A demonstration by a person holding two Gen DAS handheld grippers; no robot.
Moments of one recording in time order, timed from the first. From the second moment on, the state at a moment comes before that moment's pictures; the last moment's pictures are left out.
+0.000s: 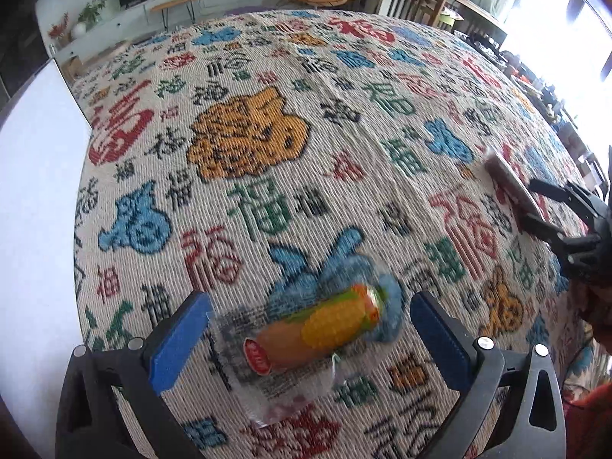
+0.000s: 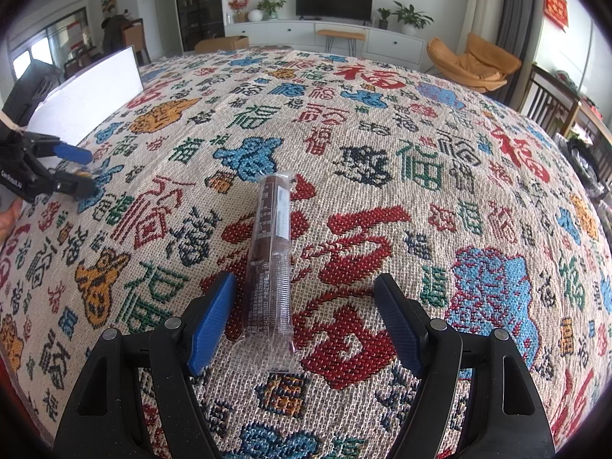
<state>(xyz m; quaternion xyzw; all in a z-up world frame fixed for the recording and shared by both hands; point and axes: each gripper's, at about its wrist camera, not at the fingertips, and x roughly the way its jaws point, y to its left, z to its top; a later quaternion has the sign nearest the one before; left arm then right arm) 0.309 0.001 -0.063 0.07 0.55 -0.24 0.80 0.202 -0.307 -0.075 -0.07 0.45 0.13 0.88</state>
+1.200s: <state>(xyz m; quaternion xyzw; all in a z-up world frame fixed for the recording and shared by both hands) 0.239 -0.022 -0.043 0.02 0.50 -0.17 0.85 0.201 -0.307 -0.075 -0.07 0.45 0.13 0.88</state>
